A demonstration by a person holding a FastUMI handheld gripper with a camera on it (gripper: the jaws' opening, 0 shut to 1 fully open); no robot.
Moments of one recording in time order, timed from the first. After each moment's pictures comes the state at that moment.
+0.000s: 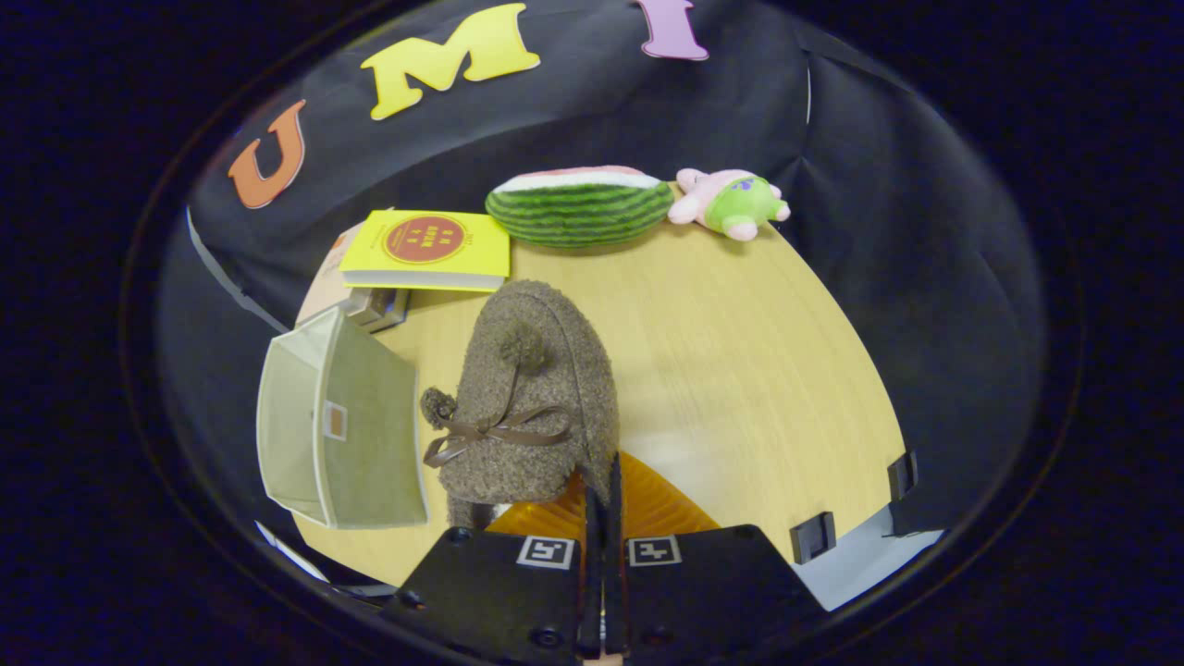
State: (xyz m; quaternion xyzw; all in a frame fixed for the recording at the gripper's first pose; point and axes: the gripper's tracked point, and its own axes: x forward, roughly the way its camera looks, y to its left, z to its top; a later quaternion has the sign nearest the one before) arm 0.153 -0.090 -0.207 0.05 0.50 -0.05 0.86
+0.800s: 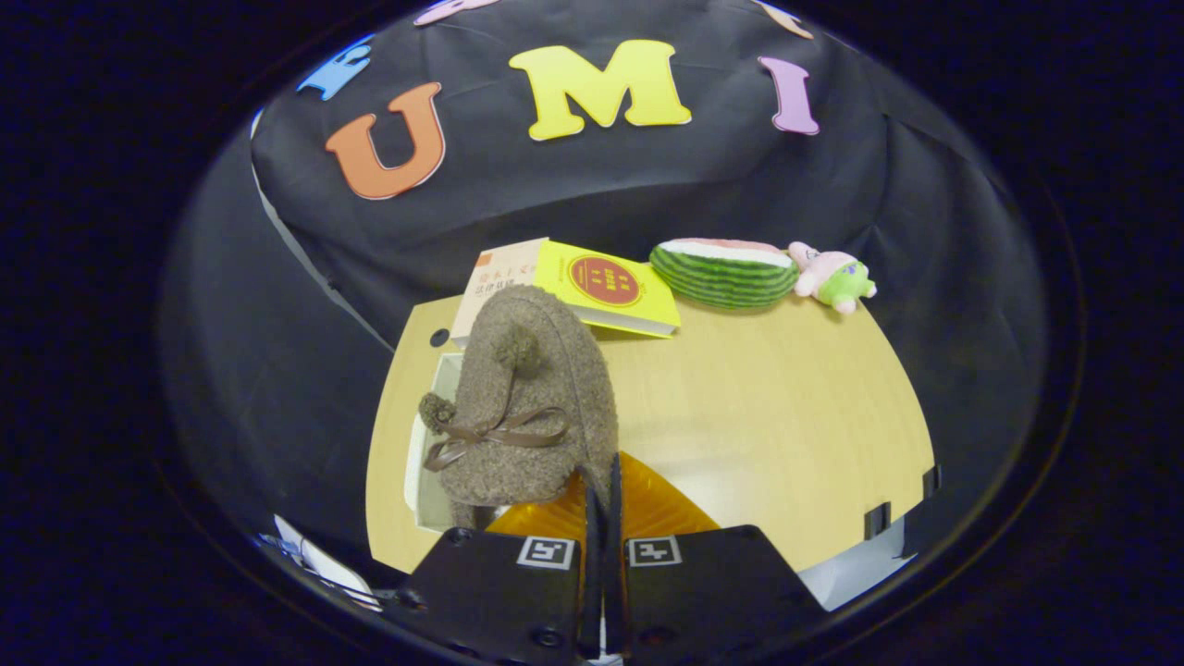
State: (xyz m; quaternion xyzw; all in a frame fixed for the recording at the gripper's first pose) arm 0.150 0.133 -0.121 0.03 0.45 0.02 0.89
